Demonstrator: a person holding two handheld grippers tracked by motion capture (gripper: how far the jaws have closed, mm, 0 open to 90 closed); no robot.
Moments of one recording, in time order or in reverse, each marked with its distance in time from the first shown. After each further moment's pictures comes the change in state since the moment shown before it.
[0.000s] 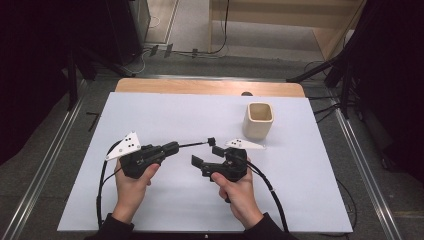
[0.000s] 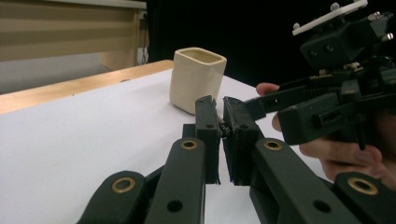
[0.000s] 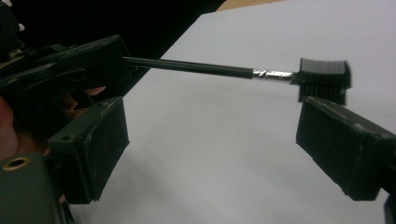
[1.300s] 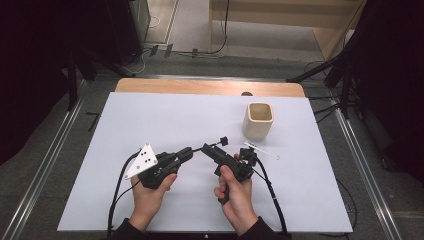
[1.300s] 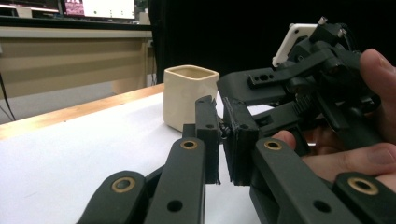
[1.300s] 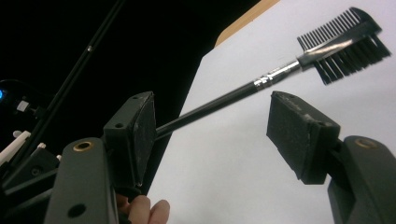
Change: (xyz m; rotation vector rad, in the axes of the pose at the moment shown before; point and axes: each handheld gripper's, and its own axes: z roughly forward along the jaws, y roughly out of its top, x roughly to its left) left arm -0.036 -0.021 0.028 -0.103 0.036 0.080; right arm -0.022 -0.012 -0.008 -0.184 0.089 0.433
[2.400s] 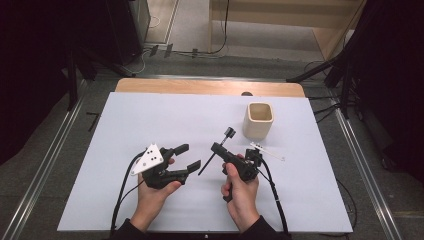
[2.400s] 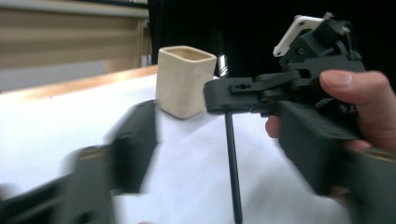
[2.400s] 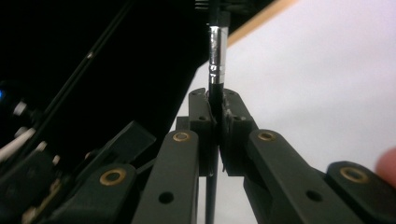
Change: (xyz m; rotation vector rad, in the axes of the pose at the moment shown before) left arm 0.005 -0.001 0.005 0.081 0.000 -0.096; right arm -0.019 0.004 -0.007 -0.044 0.023 -0.067
